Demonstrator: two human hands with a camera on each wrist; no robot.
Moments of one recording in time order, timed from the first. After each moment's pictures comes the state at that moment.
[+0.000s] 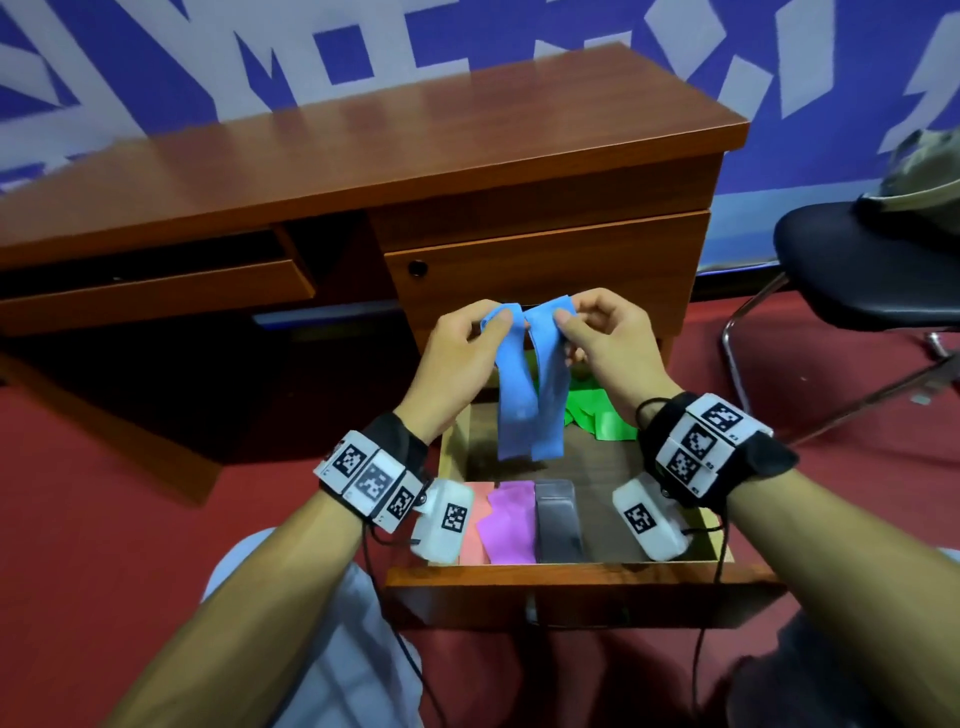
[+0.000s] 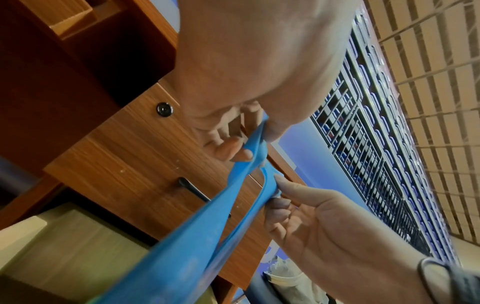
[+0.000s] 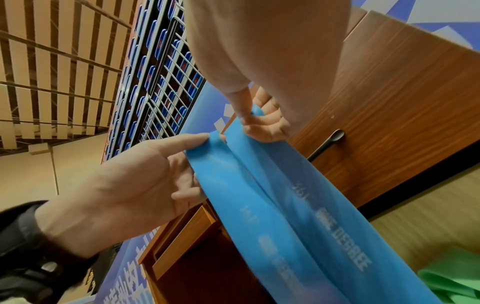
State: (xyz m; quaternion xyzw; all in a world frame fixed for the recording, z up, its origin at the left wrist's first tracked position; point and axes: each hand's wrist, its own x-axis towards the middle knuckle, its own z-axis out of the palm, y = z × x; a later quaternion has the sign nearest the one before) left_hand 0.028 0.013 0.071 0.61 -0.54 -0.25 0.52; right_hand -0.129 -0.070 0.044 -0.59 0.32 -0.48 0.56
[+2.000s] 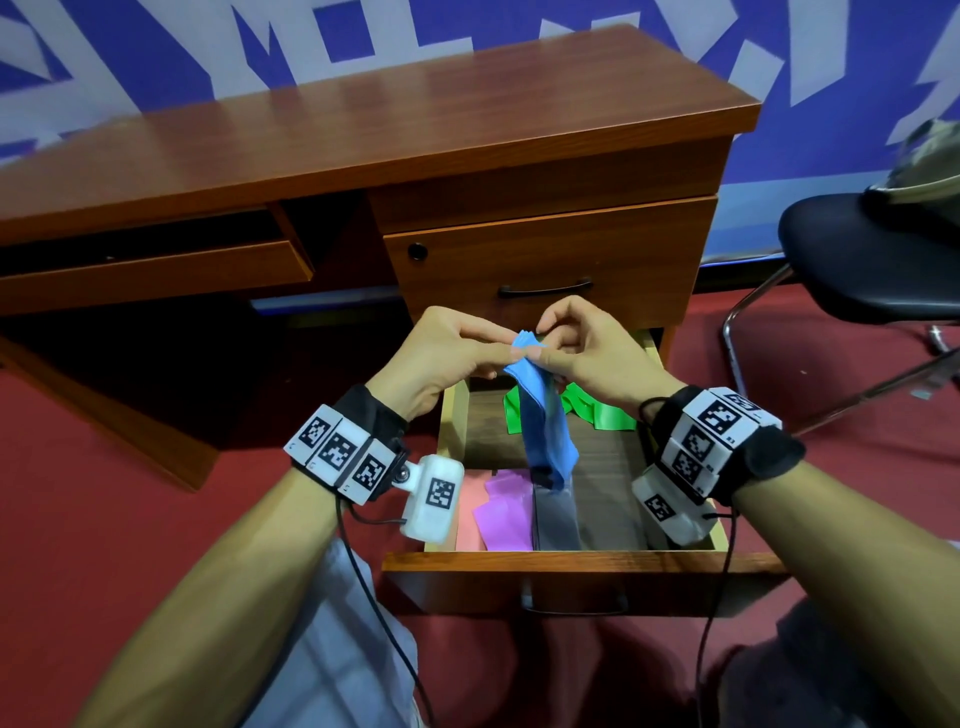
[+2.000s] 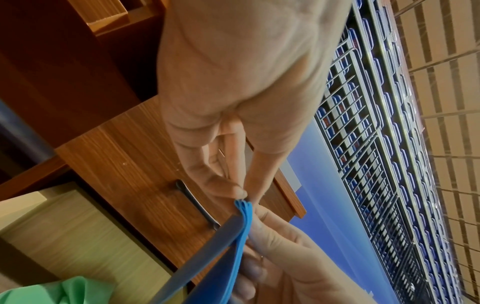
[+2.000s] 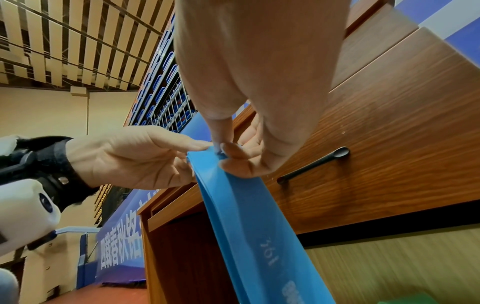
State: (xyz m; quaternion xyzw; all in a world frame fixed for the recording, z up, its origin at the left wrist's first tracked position) left_hand 0.039 0.024 0.083 0.67 -0.47 -0.37 0.44; right_hand -0.132 -0.069 0.032 -0.71 0.28 -0.32 0.56
